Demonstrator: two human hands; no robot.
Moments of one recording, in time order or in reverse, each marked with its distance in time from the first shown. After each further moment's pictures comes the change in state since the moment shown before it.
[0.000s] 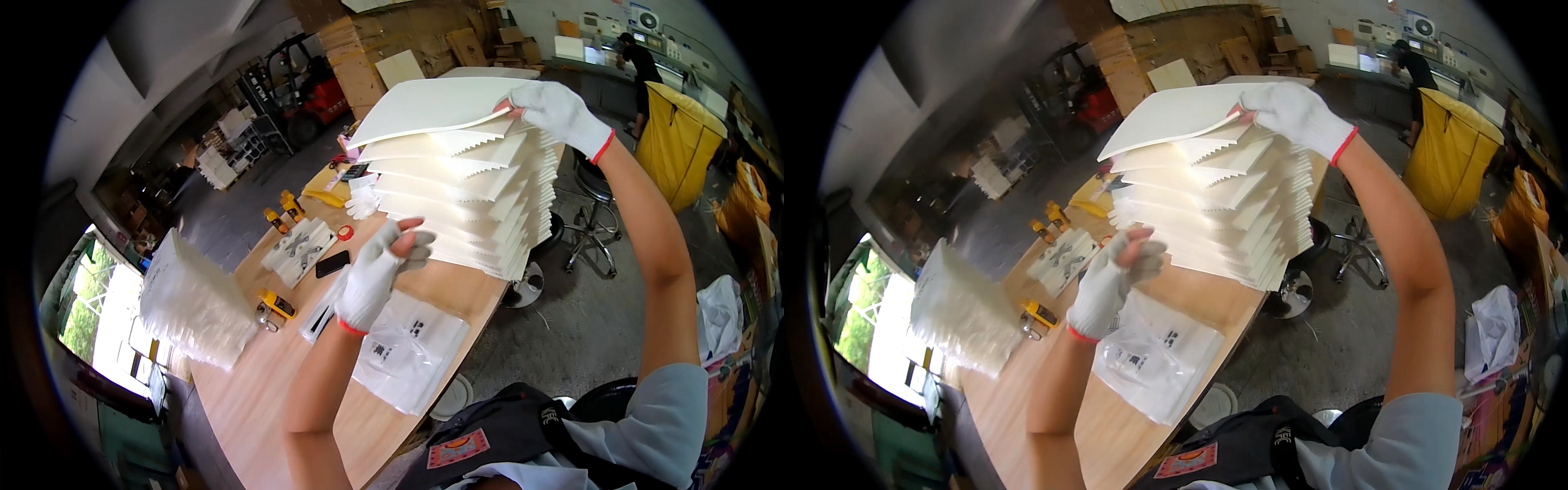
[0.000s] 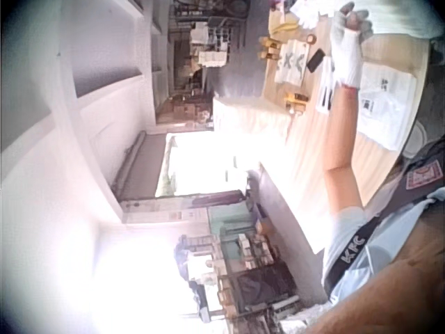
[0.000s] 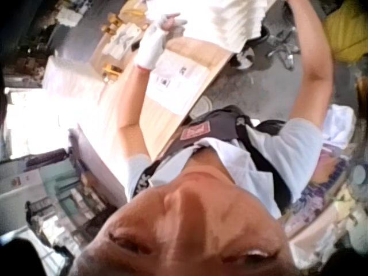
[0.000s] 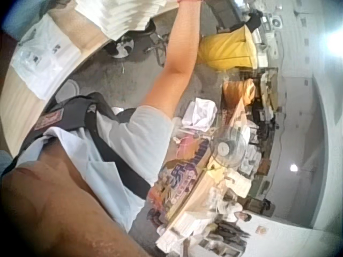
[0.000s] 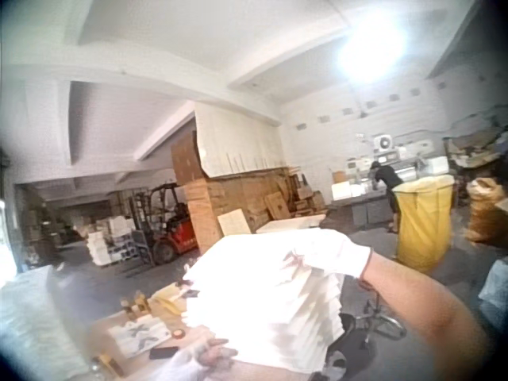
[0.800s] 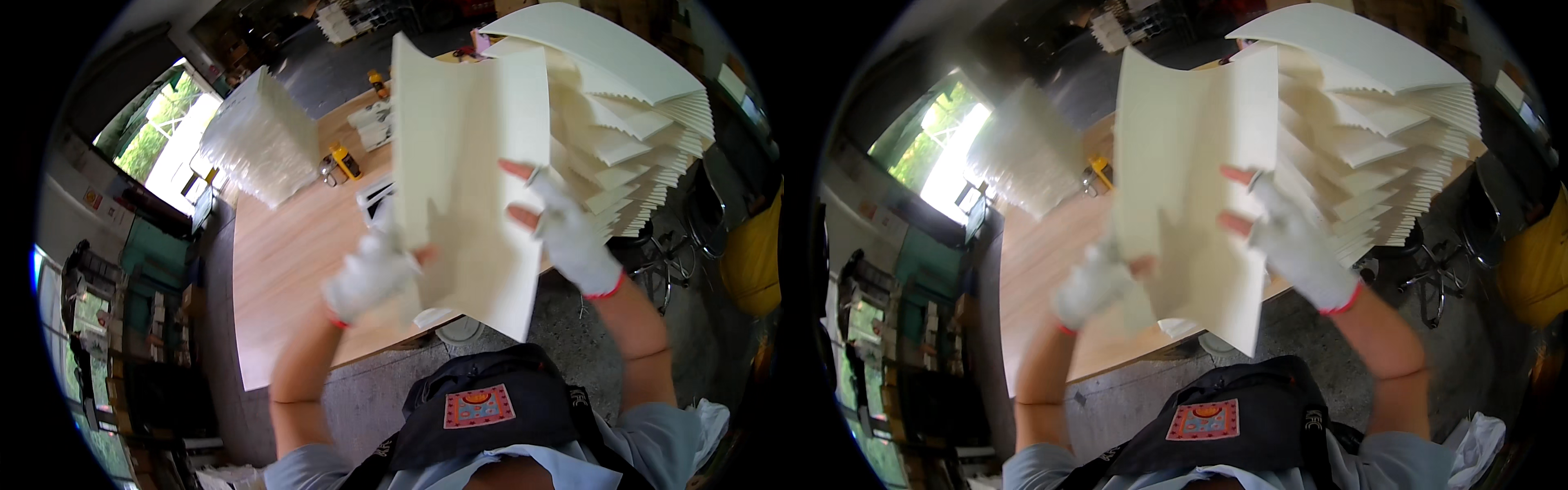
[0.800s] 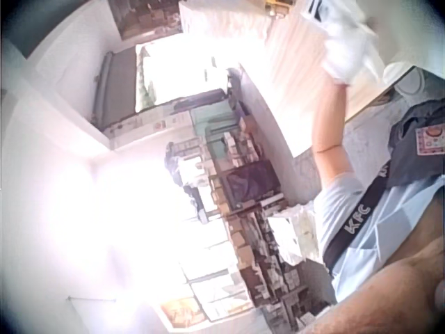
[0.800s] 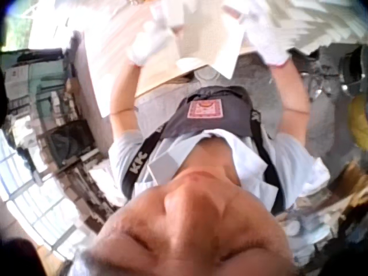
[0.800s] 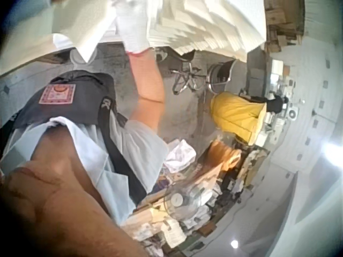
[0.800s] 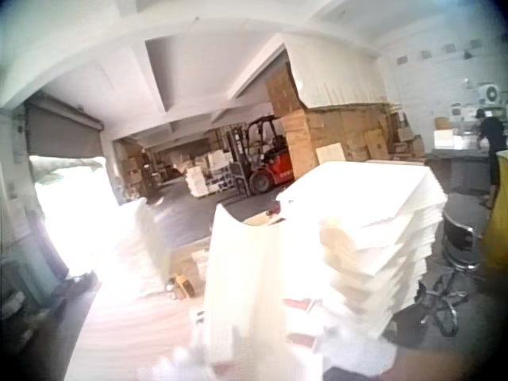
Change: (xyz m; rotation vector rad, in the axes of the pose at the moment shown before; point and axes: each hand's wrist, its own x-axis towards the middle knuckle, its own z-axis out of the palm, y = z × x) left_hand -0.131 -0.020 0.016 0.874 0.466 -0.209; right_hand -0.068 -0.164 0.129 1.328 -0.279 0.257
